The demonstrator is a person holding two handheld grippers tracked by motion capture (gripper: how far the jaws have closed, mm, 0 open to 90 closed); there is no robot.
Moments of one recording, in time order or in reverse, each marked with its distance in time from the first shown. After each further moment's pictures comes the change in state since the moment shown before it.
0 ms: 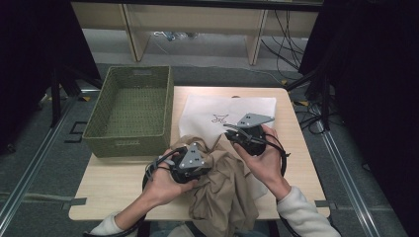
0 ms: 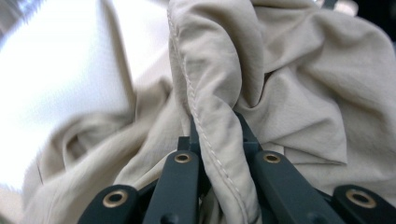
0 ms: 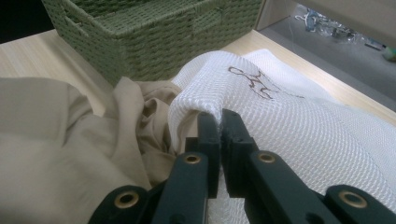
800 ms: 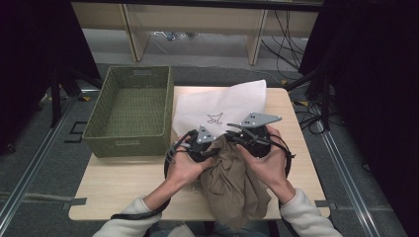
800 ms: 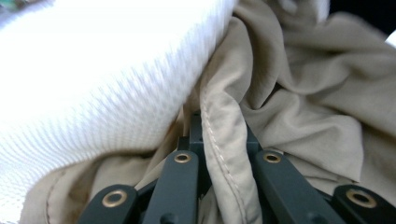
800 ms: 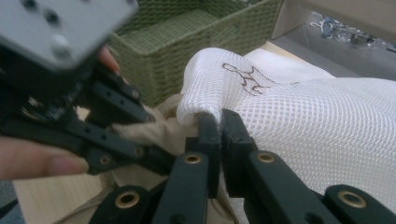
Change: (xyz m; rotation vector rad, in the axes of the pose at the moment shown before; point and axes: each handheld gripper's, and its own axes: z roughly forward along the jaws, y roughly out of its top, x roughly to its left) left arm 0.028 0.027 0.046 -0.031 0.131 -0.233; right arm 0.006 0.007 -0.020 -0.048 0.055 0.025
